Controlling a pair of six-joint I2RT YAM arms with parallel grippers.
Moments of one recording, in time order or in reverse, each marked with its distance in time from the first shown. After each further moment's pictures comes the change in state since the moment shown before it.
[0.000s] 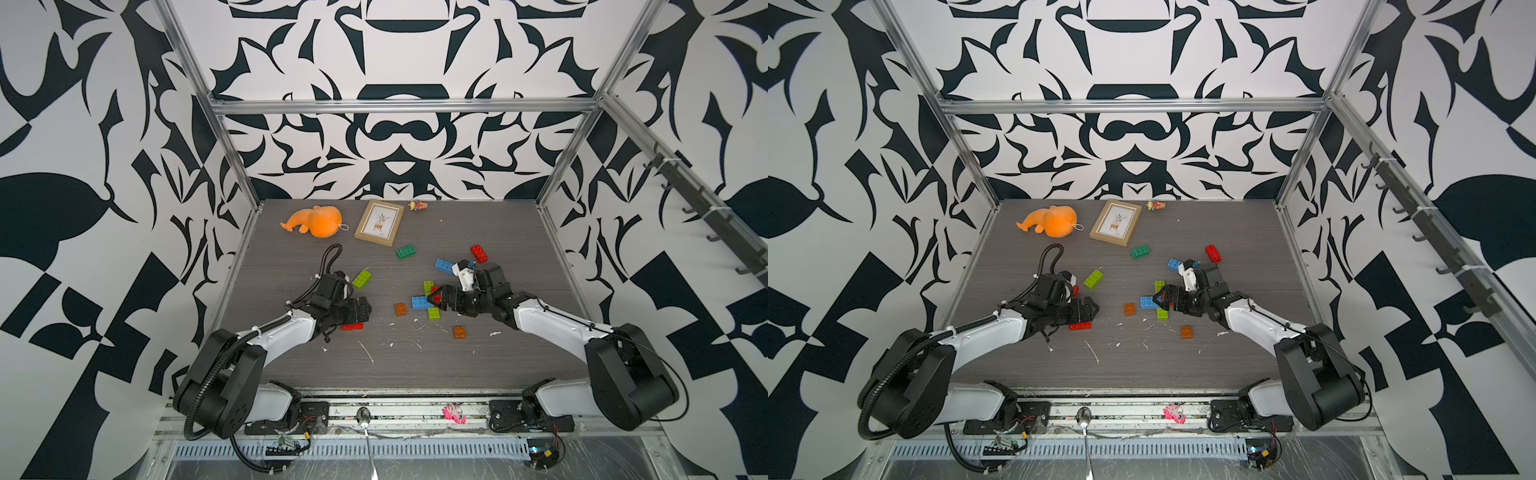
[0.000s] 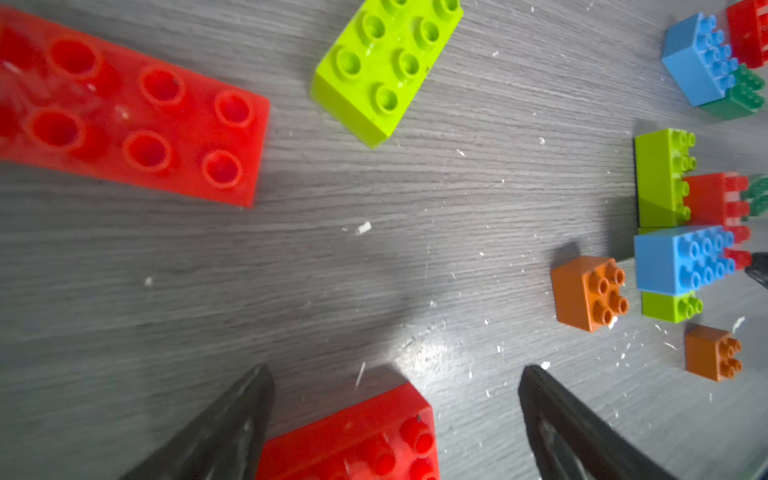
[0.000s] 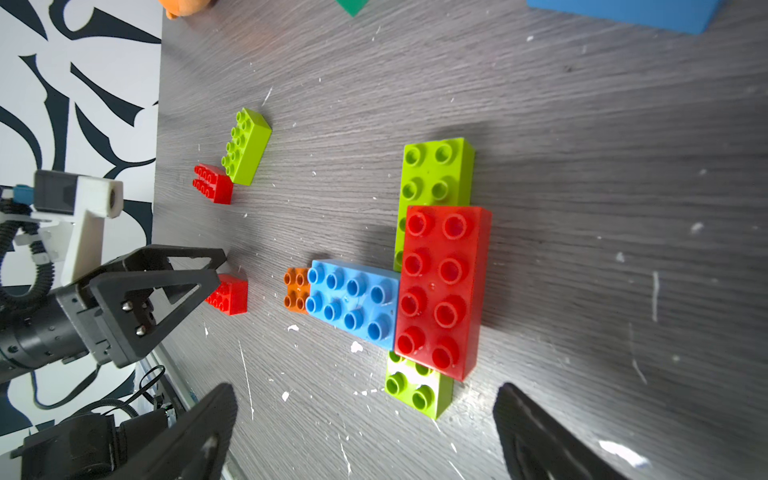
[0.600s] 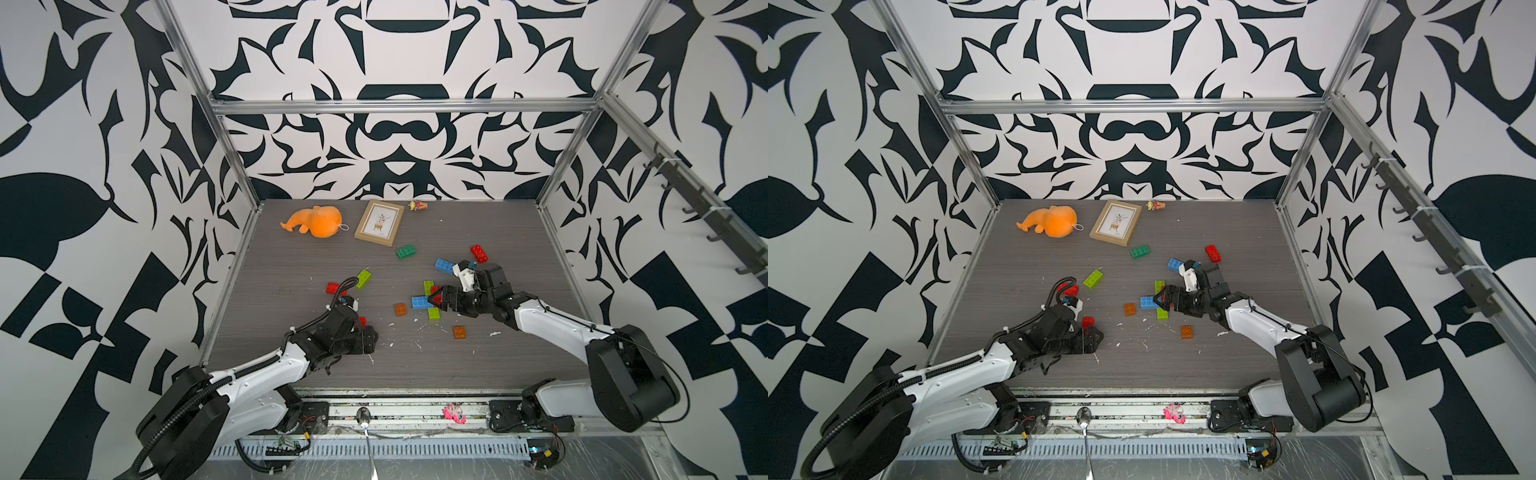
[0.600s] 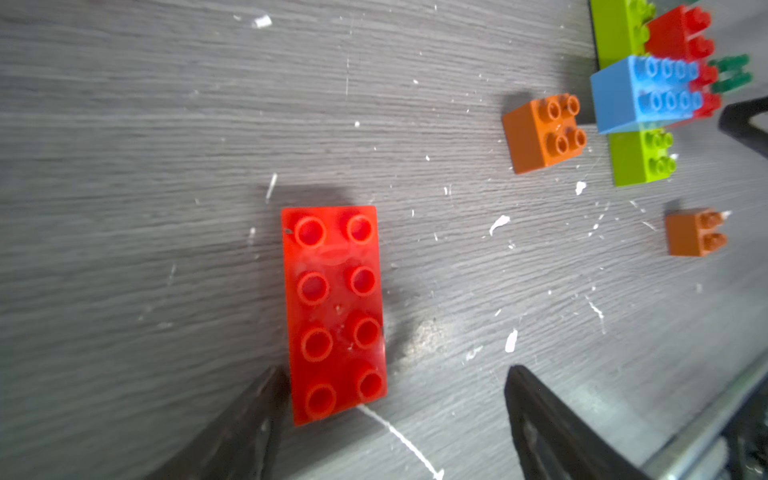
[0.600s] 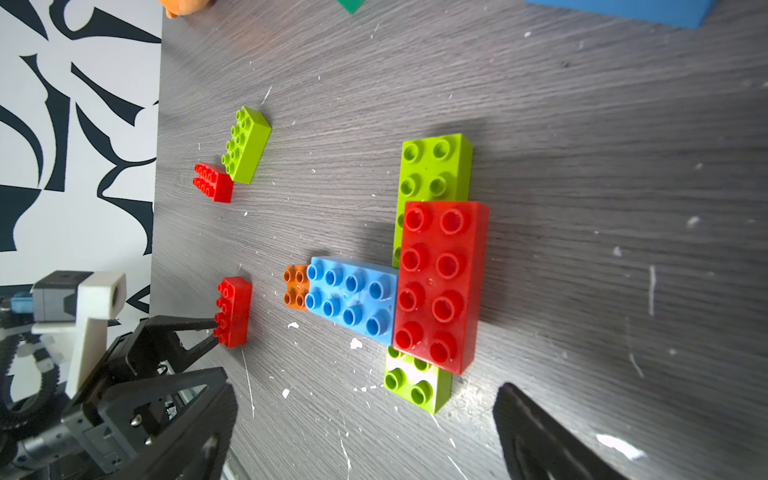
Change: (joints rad) left arm -0.340 -0.241 -0.172 -0.045 -0.216 -0.189; right arm 0.000 -0.006 -0.004 -0.001 -0.007 0.000
